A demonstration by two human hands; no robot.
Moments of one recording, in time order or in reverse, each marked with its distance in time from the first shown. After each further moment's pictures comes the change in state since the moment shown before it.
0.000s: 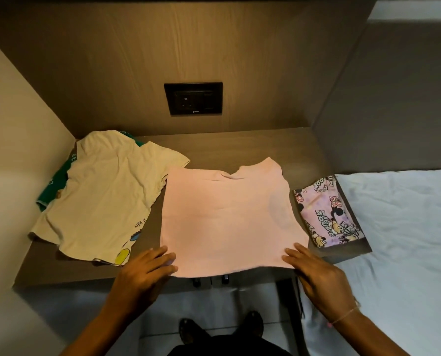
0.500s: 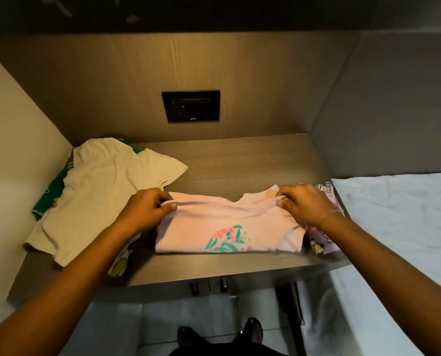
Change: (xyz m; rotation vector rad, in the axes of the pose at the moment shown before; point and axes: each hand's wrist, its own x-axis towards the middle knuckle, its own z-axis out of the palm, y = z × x) left_hand 0.148 -0.054 -0.040 -0.250 -0.154 -0.625; right_hand 0.169 0.031 -0.047 -0.062 -0.280 0.196
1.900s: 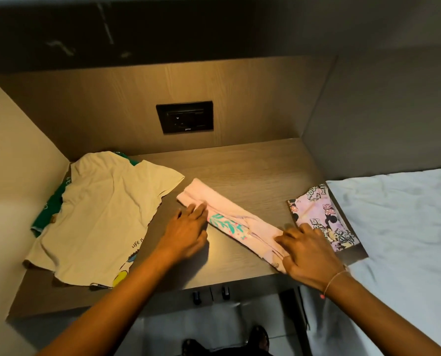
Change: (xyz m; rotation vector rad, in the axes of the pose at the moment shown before) left_hand -0.006 0.036 0.066 0.545 -0.196 0.365; right_hand -0.088 -0.014 0.049 -0.297 0.041 -0.101
